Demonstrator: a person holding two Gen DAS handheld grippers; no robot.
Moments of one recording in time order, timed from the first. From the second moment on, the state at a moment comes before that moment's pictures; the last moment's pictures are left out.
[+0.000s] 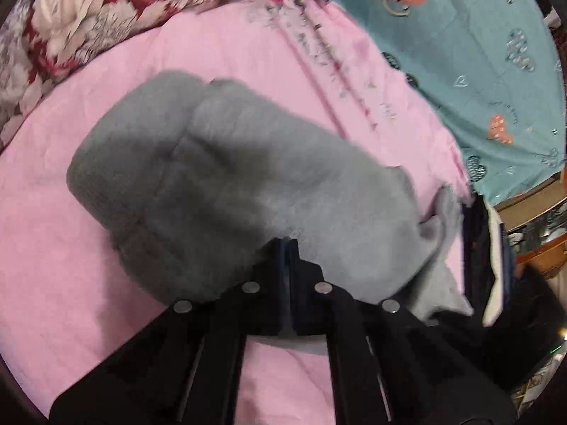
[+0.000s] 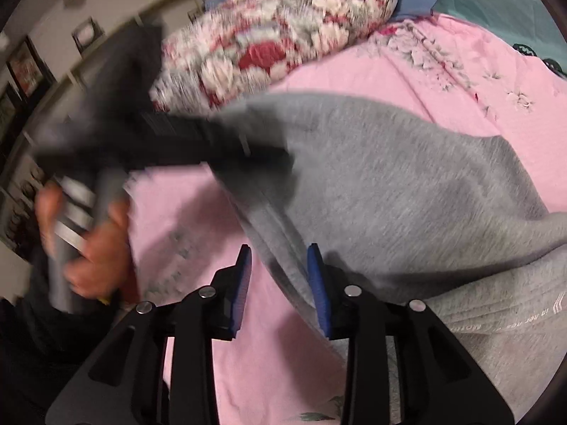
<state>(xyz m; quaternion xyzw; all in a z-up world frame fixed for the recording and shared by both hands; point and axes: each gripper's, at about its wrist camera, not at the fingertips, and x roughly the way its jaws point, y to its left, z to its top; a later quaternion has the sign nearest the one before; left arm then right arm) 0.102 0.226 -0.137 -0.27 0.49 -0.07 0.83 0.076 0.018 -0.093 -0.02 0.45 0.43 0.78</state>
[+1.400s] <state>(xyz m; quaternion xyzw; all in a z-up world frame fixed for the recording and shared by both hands) 0.099 0.221 -0.148 -0.21 0.46 -0.09 0.86 0.315 -0.298 -0.050 0.12 0.58 -0.14 0.79</state>
